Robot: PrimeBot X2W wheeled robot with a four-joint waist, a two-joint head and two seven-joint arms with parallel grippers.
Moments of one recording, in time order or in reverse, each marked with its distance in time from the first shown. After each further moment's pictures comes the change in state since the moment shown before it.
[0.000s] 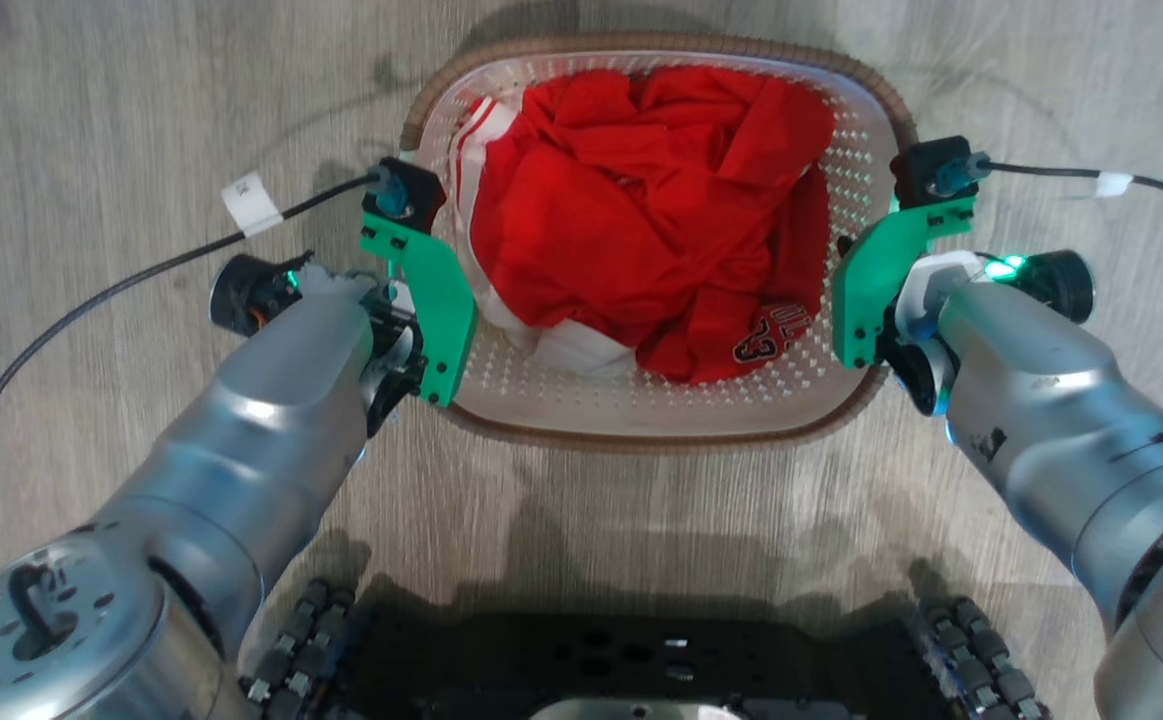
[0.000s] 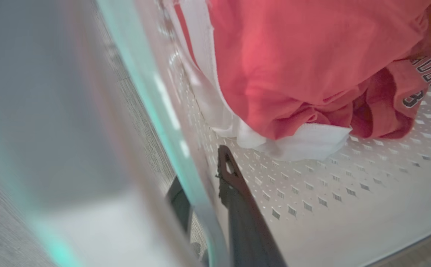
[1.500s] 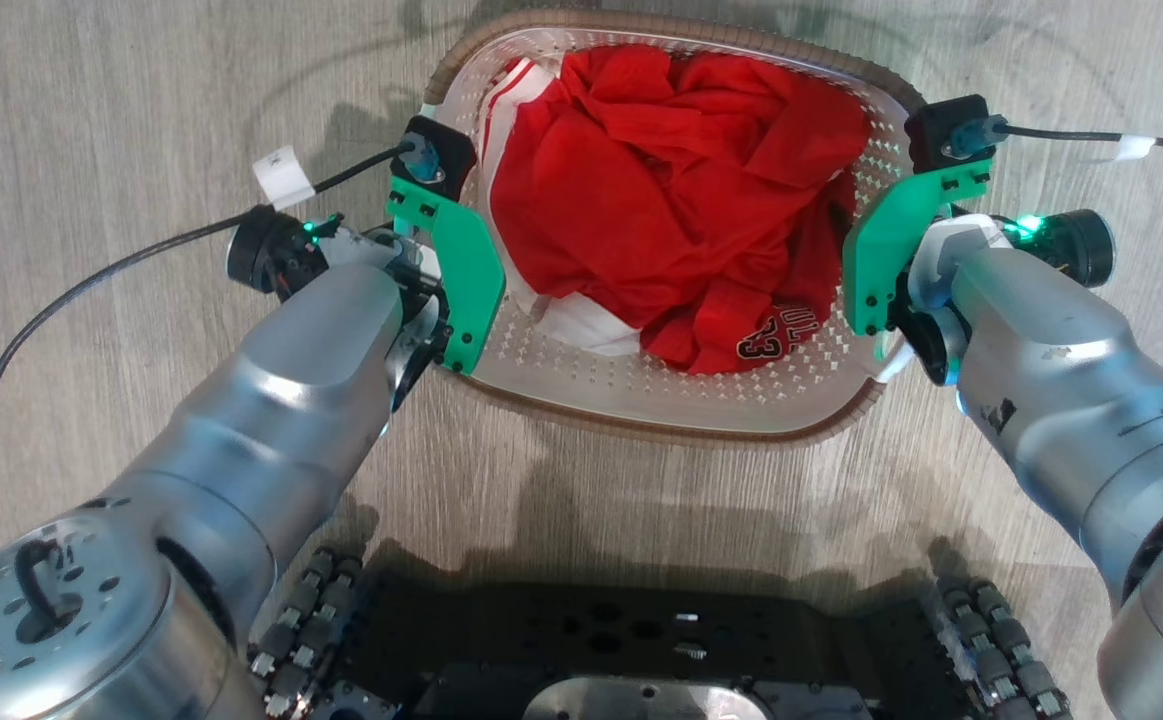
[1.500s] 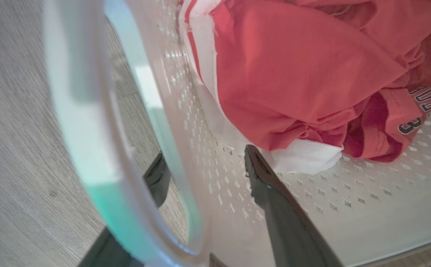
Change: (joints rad) left arm -0.046 -0.011 -0.007 -0.043 0.044 0.095 -0.044; right arm -0.052 -0.004 0.009 0.032 -0.002 0.000 -0.027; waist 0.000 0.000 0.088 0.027
